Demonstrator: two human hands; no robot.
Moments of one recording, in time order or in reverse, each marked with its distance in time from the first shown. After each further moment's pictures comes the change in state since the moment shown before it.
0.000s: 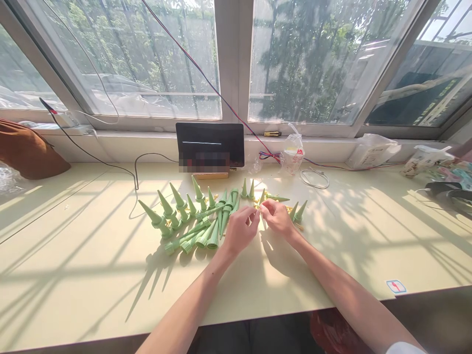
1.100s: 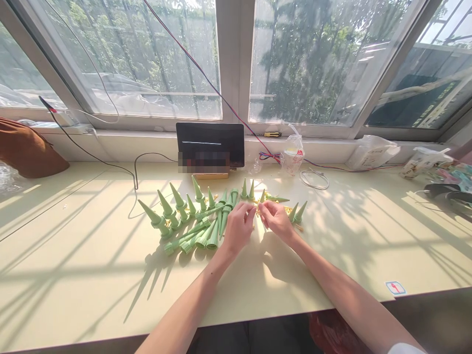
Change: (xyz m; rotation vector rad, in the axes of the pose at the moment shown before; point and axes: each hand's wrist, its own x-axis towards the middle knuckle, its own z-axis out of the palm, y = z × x) left_hand 0.002 -0.005 0.001 -0.068 0.086 -0.010; right_hand -0.005 -0.005 0.005 0.384 -0.049 0.051
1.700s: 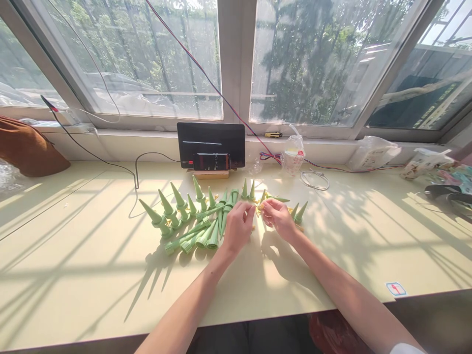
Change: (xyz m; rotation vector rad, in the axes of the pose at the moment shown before) left_hand 0.001 0.001 -0.001 0.018 0.043 -0.018; right_hand 0.008 0.004 -0.006 0.405 -0.032 0.124
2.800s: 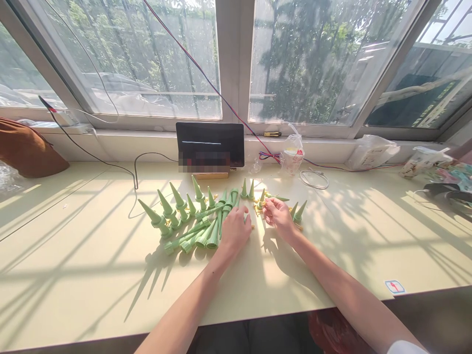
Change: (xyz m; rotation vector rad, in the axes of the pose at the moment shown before) left_hand -0.003 -0.004 -0.001 0.446 -0.193 -0.195; right_hand 0.003 0.005 0.001 -0.025 0.181 0.032
